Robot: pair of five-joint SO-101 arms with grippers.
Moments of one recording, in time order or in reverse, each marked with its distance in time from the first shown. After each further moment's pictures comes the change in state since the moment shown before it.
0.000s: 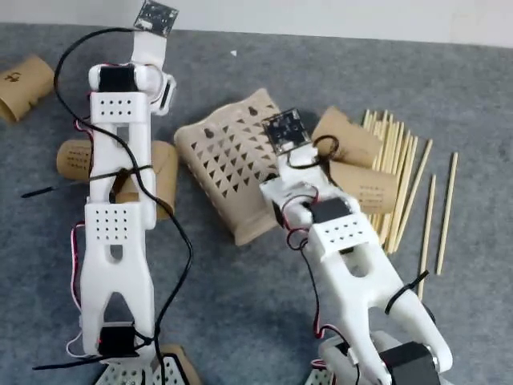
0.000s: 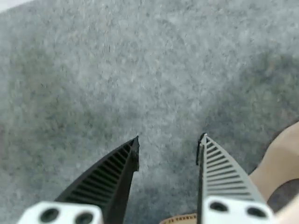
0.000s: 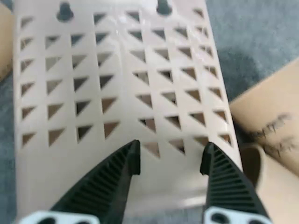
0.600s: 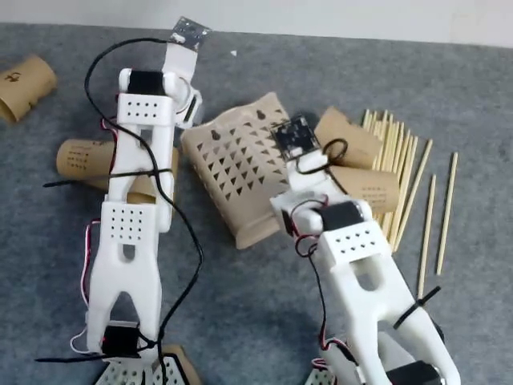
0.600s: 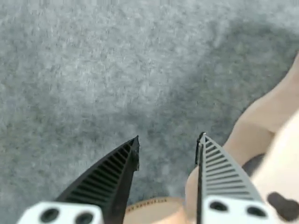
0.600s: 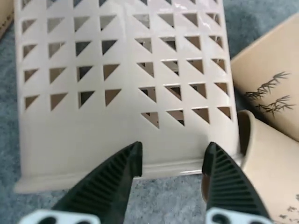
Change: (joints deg) left arm 6.4 1.1 0.2 6.9 0.2; right arm 0.8 -5.4 2.6 8.5 0.3
